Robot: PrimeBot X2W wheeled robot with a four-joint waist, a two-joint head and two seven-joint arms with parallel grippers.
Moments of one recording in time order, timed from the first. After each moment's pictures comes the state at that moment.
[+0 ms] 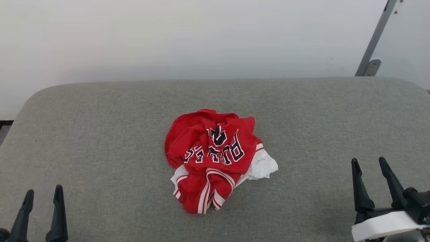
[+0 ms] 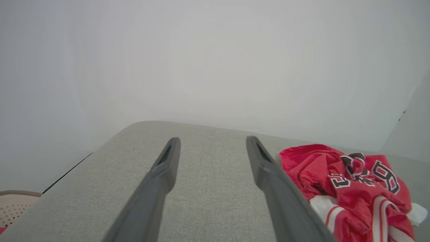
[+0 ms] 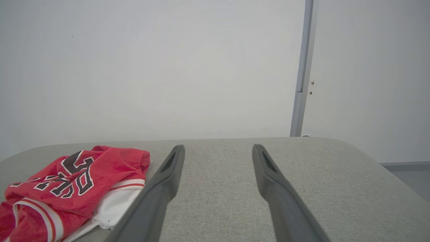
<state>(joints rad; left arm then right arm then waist) 0.21 0.31 0.14 0.00 -0.48 -0.11 -0.26 0.04 -0.16 -0.05 0.13 0.26 0.13 -0.26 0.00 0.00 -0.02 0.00</state>
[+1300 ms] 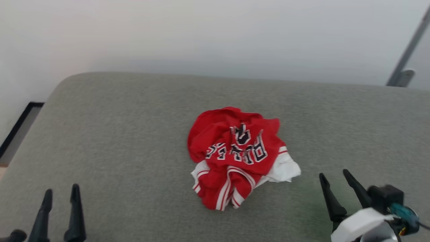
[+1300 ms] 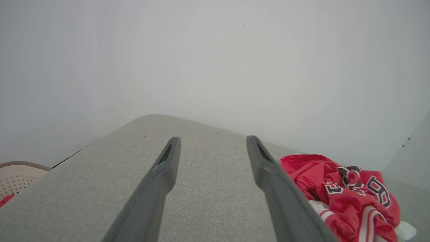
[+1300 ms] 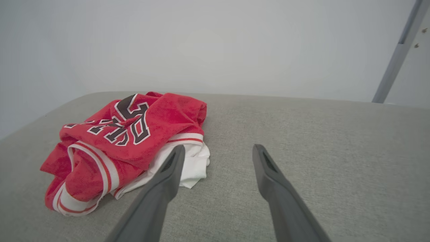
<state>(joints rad) 0.22 0.21 0.12 -0.03 -0.48 -0.13 -0.26 -0.02 -0.22 0.13 0.29 0.35 0.13 -0.20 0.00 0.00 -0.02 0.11</state>
